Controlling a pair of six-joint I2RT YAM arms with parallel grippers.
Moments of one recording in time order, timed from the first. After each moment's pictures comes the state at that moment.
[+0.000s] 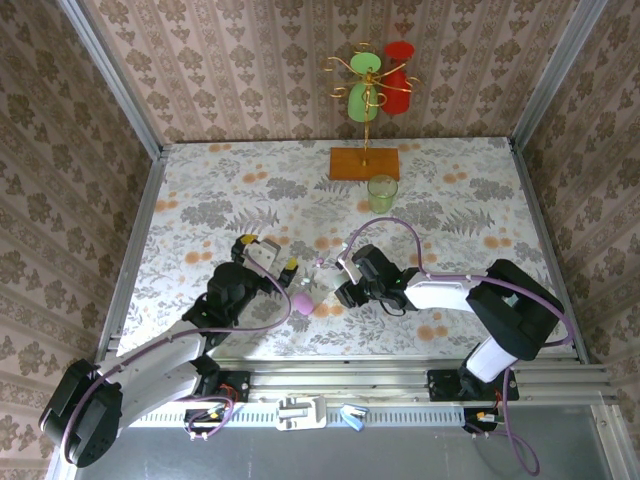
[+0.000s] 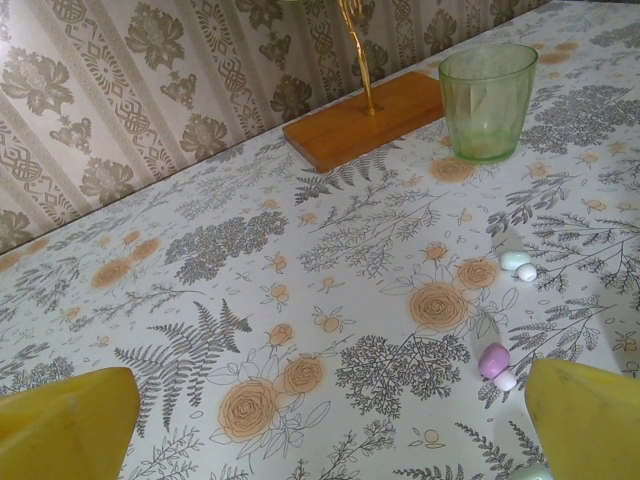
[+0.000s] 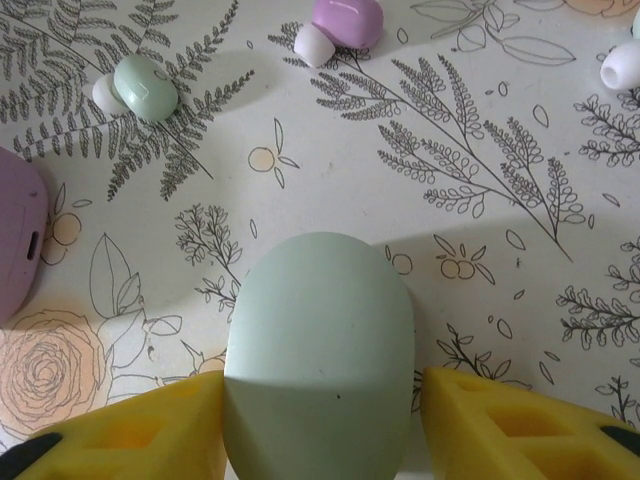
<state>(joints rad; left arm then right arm) -0.68 0.89 0.24 0.42 -0.15 0.18 0.76 1.59 0.66 0.05 -0.05 0.10</state>
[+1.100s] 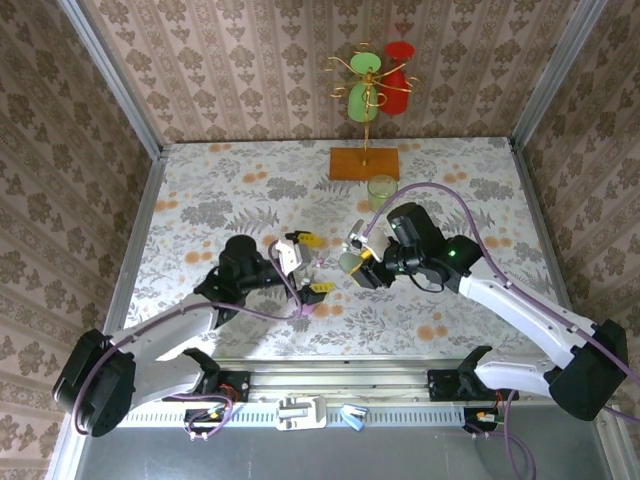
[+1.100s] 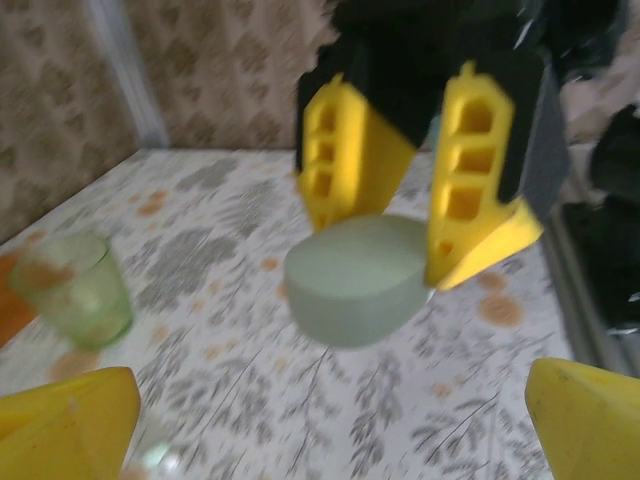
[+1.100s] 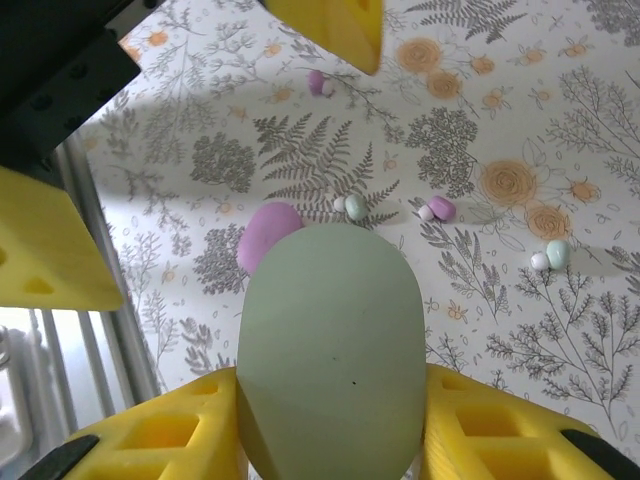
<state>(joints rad) -0.68 1.10 0.50 0.43 0.74 0.22 0.64 1.17 1.02 -0.66 -0.36 -0.23</state>
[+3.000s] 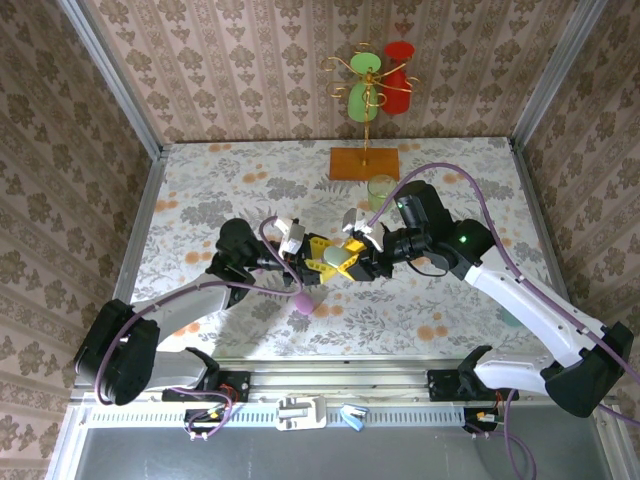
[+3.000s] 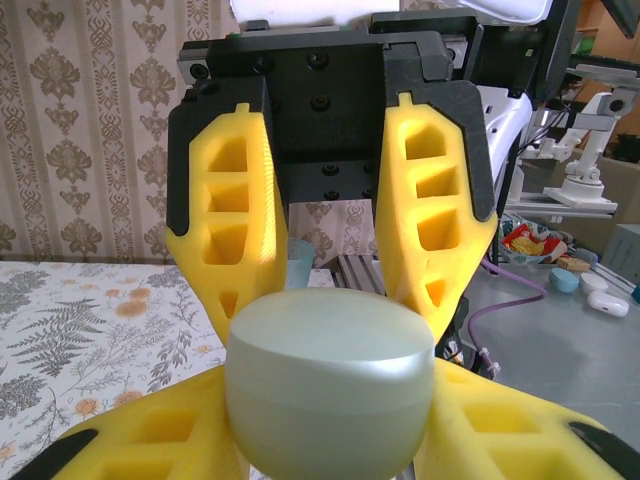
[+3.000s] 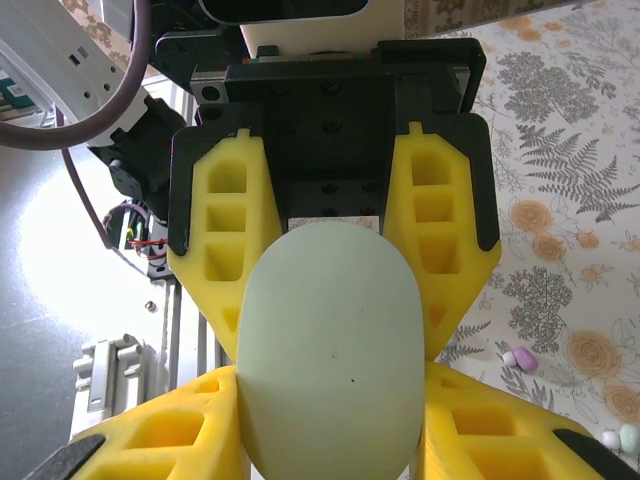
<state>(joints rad) -0.63 1.28 0.59 0.85 1.17 -0.22 0.62 1.20 1.20 -0.70 -0.66 -0.35</state>
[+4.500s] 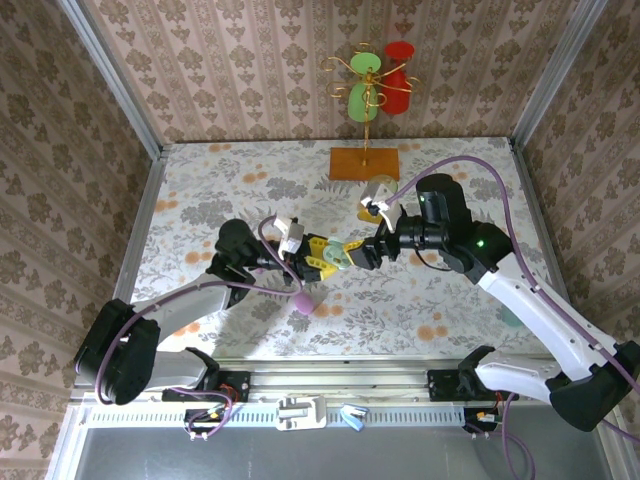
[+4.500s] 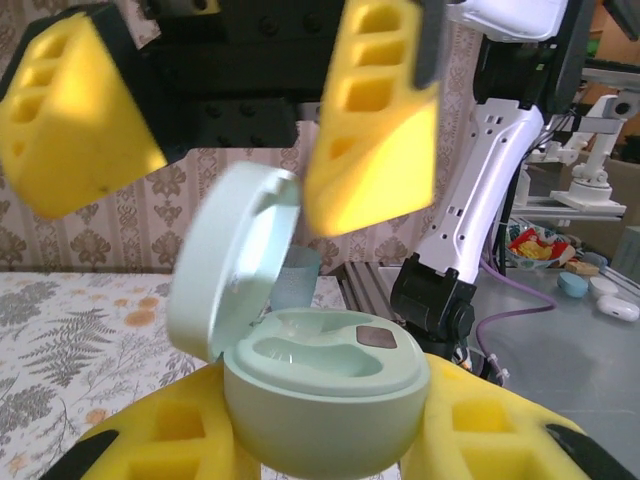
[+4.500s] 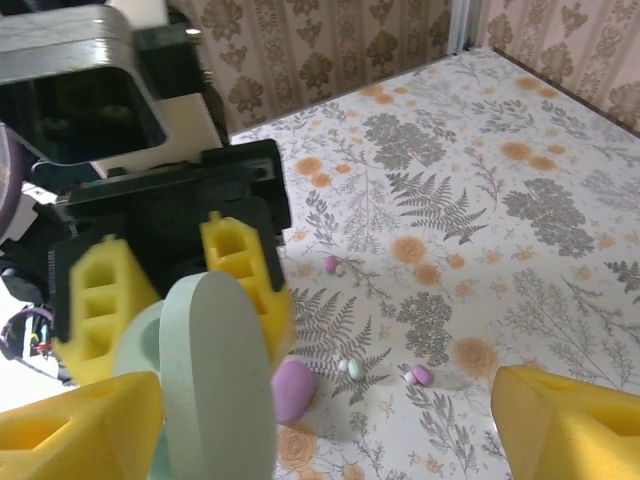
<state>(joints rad) -0.63 1.29 0.59 0.90 1.16 -0.23 0.55 1.13 1.17 -0.54 -0.51 -0.17</state>
